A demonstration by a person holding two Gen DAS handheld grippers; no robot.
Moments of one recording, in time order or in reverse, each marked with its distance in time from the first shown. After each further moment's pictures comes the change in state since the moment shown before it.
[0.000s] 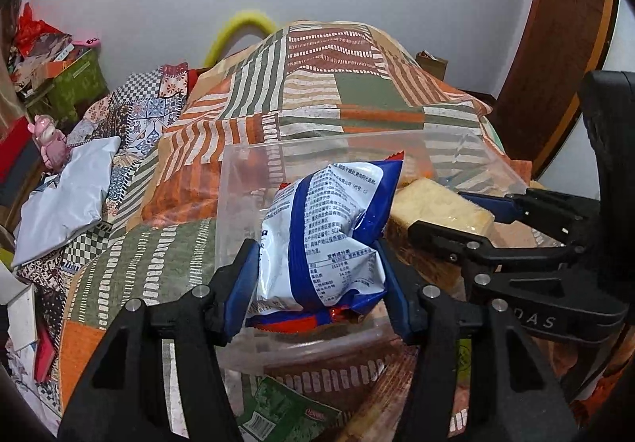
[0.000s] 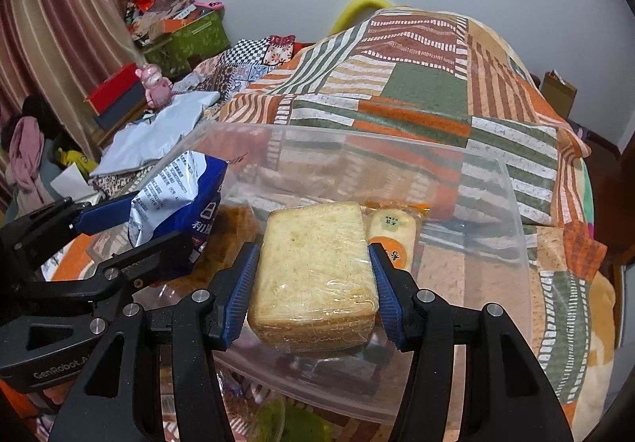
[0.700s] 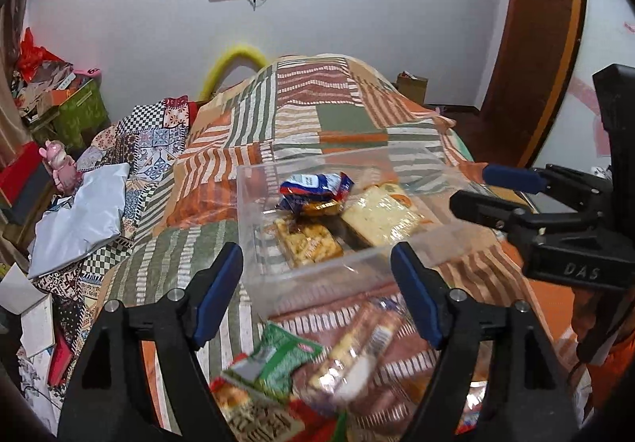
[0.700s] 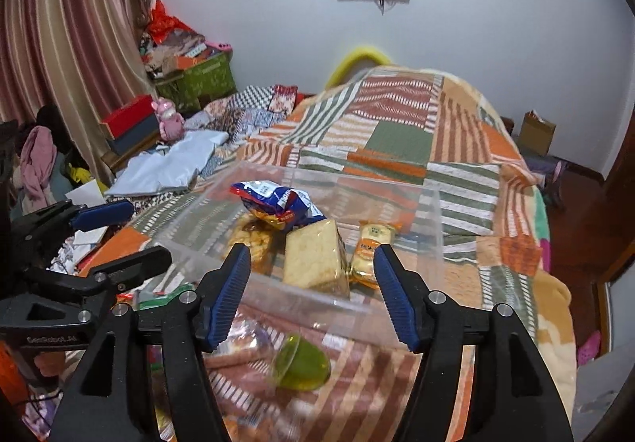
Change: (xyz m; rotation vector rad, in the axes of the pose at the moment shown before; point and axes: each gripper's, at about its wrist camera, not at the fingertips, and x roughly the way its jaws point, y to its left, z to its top) left arm -0.093 -0.014 -0.024 0.055 -0.096 -0.029; right arm -0.099 0.010 -0.025 -0.031 -0.182 -0.033
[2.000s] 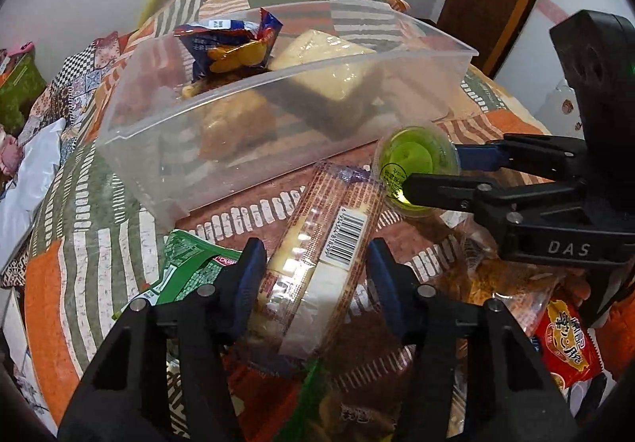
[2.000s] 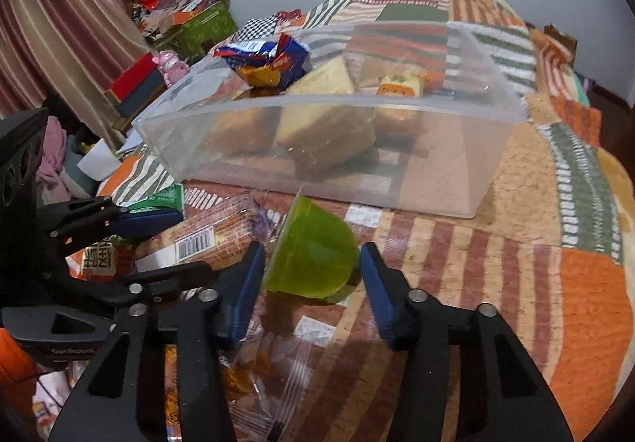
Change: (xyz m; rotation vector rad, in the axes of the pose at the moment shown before) left arm 0.075 -0.027 -0.071 0.124 0.304 -0.161; right arm 0.061 -0.014 -0.085 0.128 0.237 0.128
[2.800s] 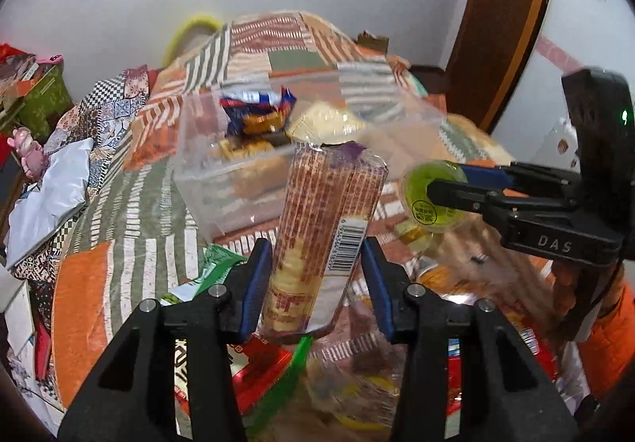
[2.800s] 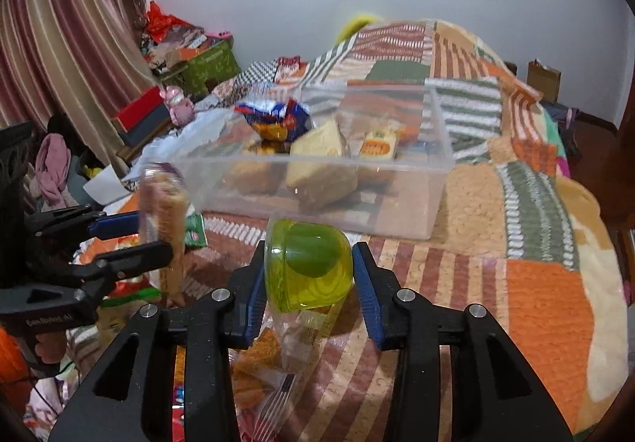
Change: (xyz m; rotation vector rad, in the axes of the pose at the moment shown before) left arm -0.077 -0.006 -0.008 -0.060 -0.197 0.039; right arm -0.059 0.003 -0.003 -0.027 -0.179 -0.039
